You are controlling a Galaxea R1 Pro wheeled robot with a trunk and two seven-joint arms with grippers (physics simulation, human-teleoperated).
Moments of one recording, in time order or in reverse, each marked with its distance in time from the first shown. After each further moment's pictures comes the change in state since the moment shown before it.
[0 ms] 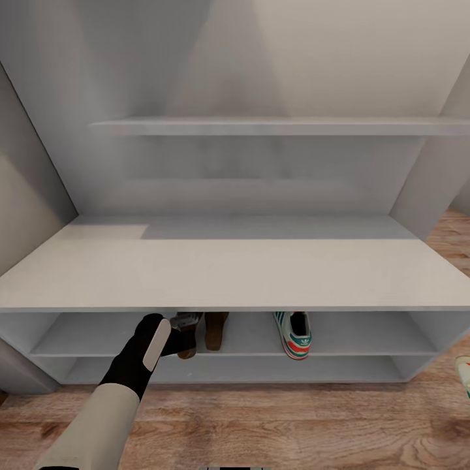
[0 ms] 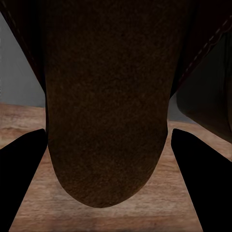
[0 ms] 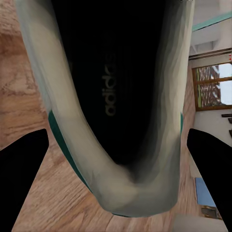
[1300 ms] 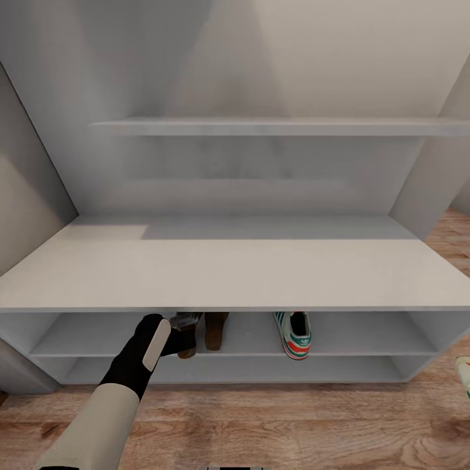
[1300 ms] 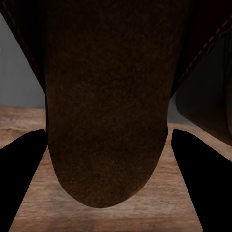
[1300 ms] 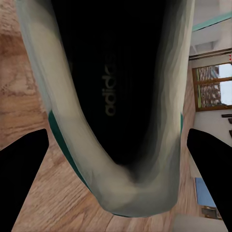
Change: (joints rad) left arm 0.000 0.000 0.003 0.003 0.004 -0.009 0.000; right arm 0.000 0.000 0.000 0.000 0.001 -0.001 0.000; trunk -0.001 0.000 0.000
